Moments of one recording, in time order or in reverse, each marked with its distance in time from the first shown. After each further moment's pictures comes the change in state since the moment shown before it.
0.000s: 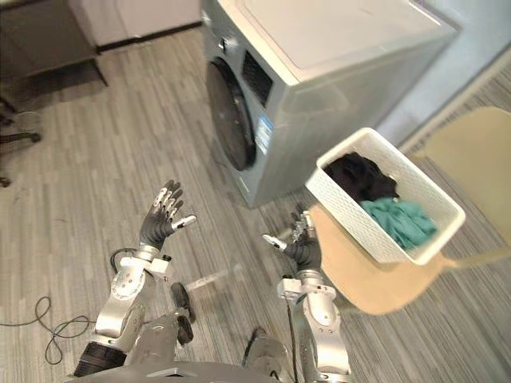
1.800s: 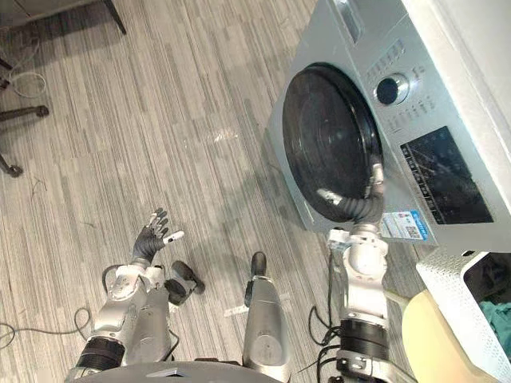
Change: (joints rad) left arm -0.083 -0.031 0.181 0.288 0.056 0.051 -0.019; right arm -0.367 -0.188 -0.303 0.182 -0.270 0.021 -0.131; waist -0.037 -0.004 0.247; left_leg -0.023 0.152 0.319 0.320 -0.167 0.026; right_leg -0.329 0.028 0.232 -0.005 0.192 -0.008
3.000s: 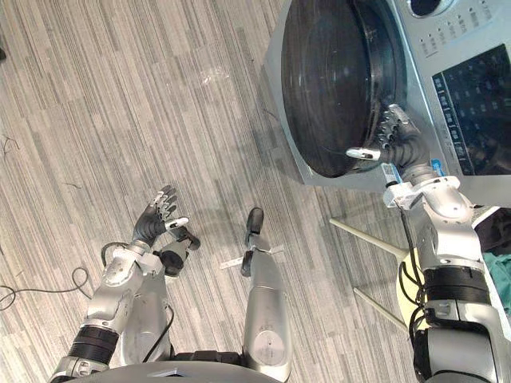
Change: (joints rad) left arm -0.019 0.083 -0.061 -0.119 -0.017 0.006 -0.129; right arm -0.250 -0.599 0.294 0.319 0.619 0.010 0.476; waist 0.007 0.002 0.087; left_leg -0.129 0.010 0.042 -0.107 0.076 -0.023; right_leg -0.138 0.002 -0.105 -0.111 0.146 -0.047
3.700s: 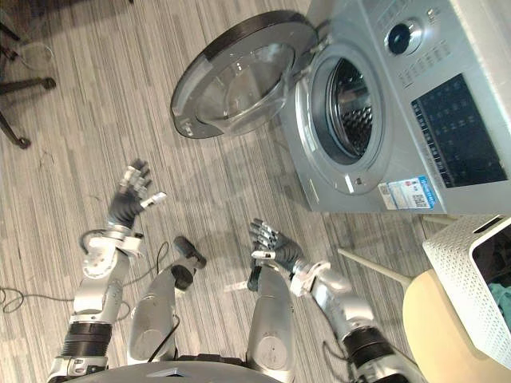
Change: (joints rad) left arm -0.070 -0.040 0.210 -0.225 0.002 -0.025 0.120; right arm 0.364 0.452 0.297 0.013 0.062 0.119 0.128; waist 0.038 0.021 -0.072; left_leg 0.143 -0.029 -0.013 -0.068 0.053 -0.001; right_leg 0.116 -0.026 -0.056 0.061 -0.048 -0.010
